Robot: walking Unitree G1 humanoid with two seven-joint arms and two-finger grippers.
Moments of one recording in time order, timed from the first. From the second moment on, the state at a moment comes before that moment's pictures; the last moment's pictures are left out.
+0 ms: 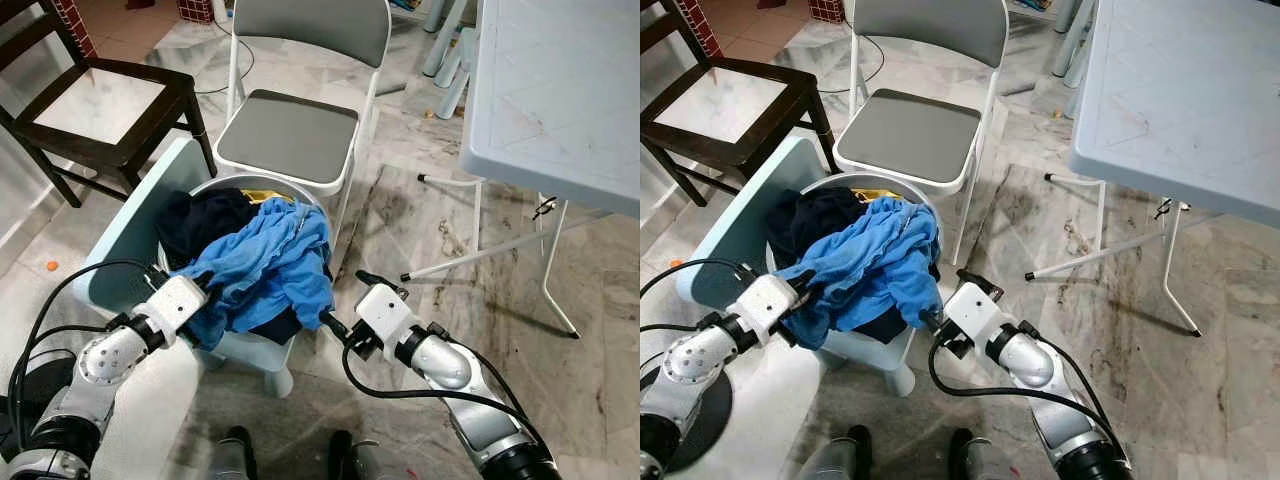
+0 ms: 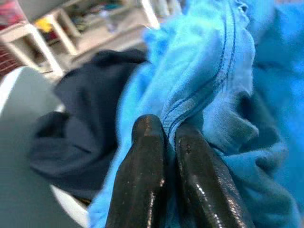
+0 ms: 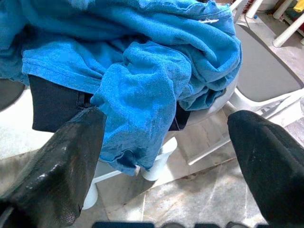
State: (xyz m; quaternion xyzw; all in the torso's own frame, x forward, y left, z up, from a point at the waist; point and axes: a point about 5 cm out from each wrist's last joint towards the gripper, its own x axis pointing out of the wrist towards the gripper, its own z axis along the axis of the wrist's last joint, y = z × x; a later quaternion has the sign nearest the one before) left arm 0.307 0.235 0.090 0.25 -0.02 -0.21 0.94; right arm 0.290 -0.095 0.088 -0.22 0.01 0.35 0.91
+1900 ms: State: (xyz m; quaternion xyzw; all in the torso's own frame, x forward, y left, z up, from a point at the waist) left arm 0.292 0.206 0.090 0.19 -0.05 -0.05 0.98; right arm 0.291 -0.093 0.086 -0.22 0.01 0.35 0.91
